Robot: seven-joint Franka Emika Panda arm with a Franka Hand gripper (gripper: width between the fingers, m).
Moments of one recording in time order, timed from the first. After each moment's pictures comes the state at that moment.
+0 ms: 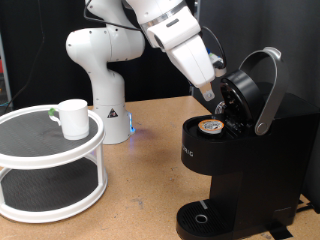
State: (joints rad) arm 0.08 -0.19 -0.05 -2.24 0.58 2.15 -0.92
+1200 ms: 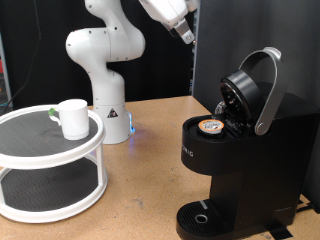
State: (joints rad) arm 0.04 -0.29 -0.16 -2.13 0.64 1.93 -0.96
